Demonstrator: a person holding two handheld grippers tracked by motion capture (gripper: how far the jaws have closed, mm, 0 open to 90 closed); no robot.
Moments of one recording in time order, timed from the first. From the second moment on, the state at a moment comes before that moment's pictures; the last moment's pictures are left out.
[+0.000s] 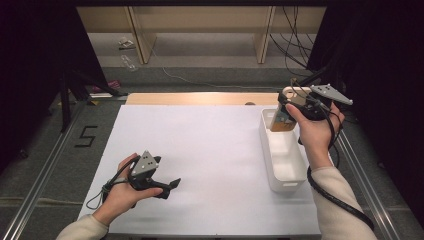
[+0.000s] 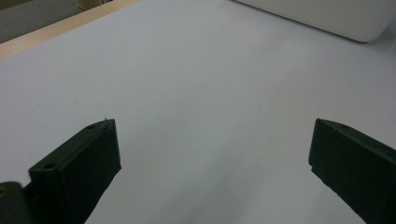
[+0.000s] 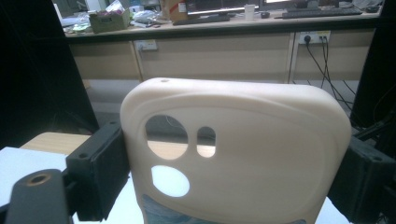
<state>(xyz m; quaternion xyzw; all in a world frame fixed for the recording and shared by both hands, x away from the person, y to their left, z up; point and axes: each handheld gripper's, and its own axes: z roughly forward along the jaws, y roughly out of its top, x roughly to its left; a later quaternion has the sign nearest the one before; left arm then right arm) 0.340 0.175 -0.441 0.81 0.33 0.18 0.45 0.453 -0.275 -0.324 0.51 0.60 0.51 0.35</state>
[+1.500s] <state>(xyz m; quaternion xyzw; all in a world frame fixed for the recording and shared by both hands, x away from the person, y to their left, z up) 0.340 0.174 -0.441 0.81 0.33 0.18 0.45 0.485 -0.267 -0.323 0.52 0.61 0.49 0.35</state>
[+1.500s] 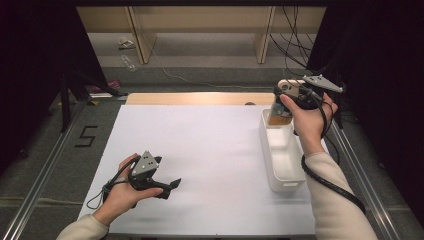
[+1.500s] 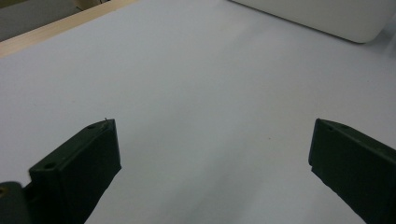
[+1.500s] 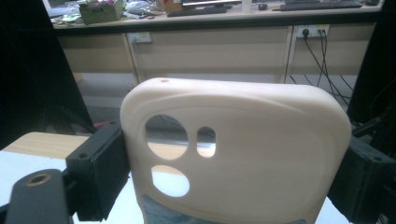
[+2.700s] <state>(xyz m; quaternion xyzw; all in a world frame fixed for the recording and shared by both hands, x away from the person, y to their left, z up) 0.340 0.174 -0.441 0.81 0.33 0.18 0.45 0.505 -0.267 -0.325 0.53 0.61 0.48 0.35</state>
